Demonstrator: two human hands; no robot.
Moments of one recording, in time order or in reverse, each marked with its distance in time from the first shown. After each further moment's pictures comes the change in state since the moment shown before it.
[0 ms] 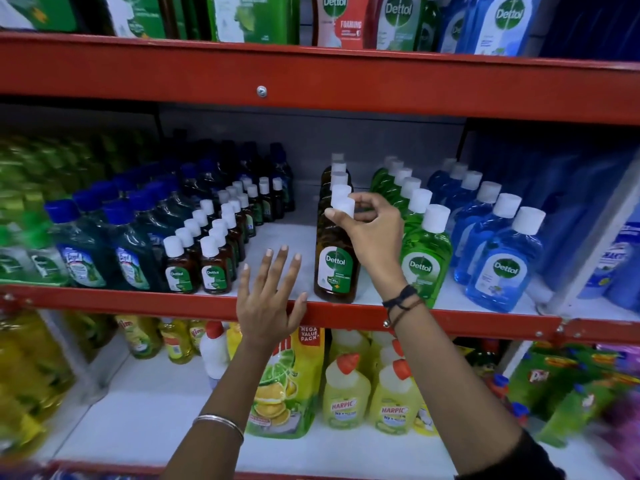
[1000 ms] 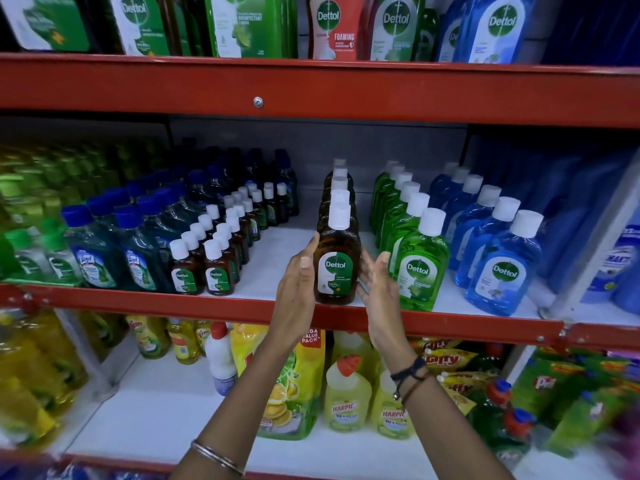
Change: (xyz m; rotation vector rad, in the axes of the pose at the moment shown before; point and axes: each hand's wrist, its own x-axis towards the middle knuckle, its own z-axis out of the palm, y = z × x) left_hand 0.049 0.067 -0.064 -1.136 -0.343 -0.647; right_hand -0.070 0.040 -0.025 0.384 -0.239 0.275
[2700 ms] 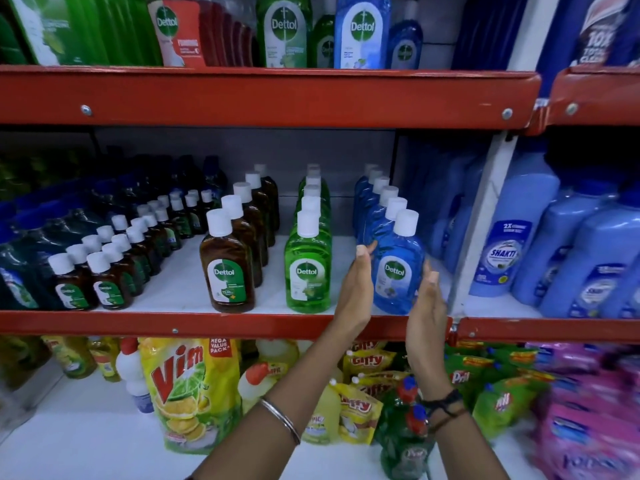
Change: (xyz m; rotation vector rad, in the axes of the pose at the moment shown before) left_hand 0.013 0.056 0.248 -0.284 -0.181 -0.220; right_hand -0.006 -0.007 -0.217 -0.128 0.370 -0.140
